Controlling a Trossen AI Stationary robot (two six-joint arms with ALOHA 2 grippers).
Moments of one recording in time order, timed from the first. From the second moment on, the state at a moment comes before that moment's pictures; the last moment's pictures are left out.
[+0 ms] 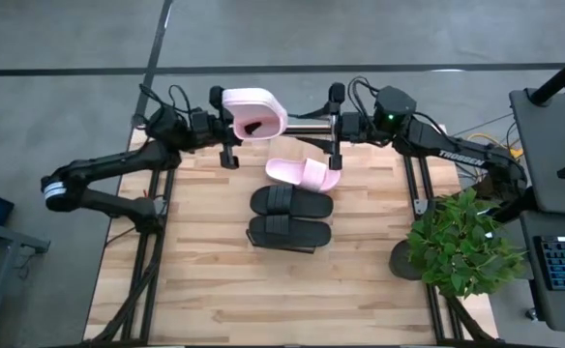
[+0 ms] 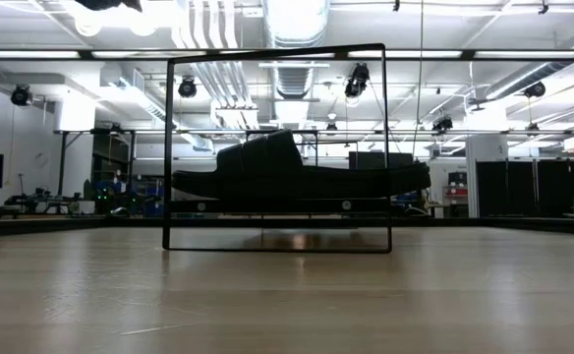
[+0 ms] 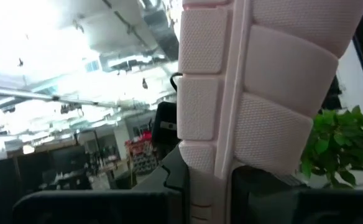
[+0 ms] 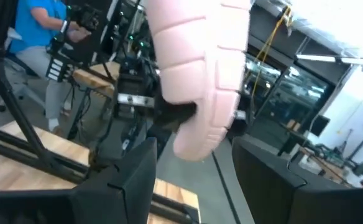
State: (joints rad) left arm 0.41 1.14 0.96 0.67 0.34 0.16; right arm -0.31 1.35 1.38 0.06 -0.34 -0.46
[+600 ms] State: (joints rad) left arm 0.42 1.34 1.03 0.91 0.42 0.11; right arm -0.34 1.36 1.38 0.10 -0.40 -0.45
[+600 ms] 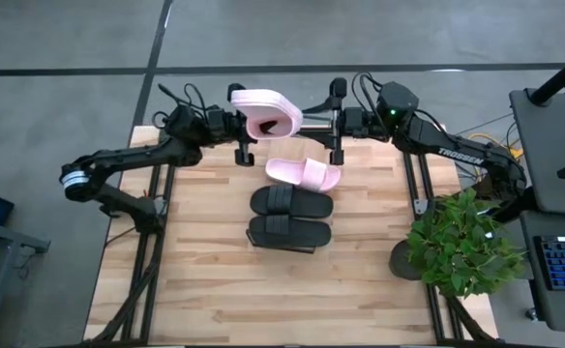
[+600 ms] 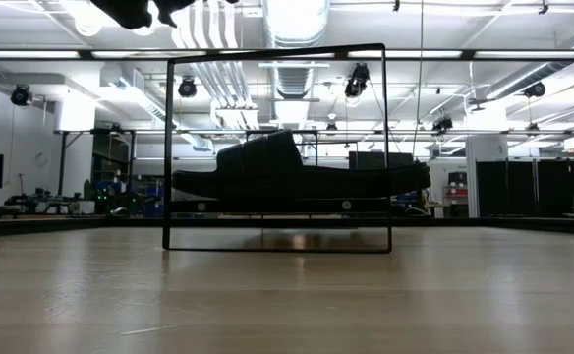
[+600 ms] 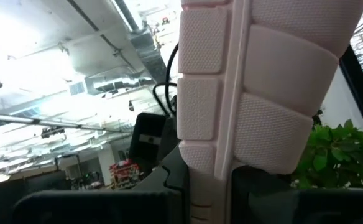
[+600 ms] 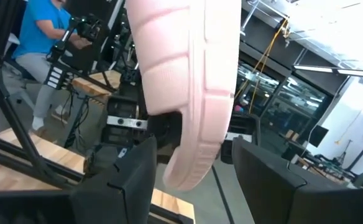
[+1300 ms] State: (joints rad) left arm 0.41 1.43 1.11 0.90 0.52 0.06; right arm -0.34 1.36 1.38 0.06 -0.35 -0.50
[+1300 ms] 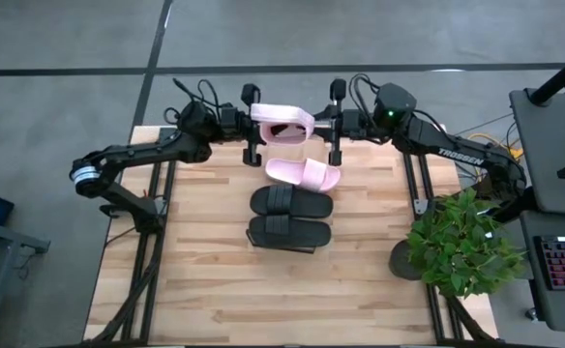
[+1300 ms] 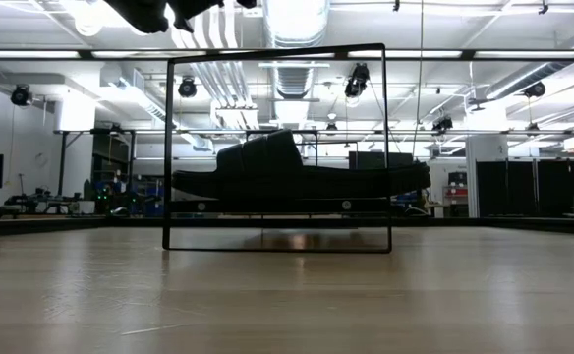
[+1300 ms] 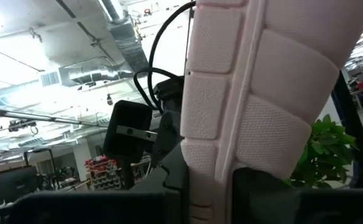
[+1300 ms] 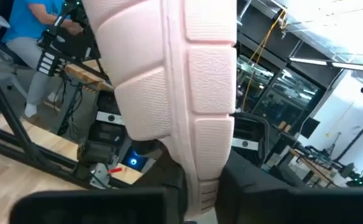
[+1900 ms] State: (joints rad) left arm 0.47 1.16 1.10 0.16 0.49 0.32; right arm -0.35 1.35 1.53 -0.33 -0.03 -0.38
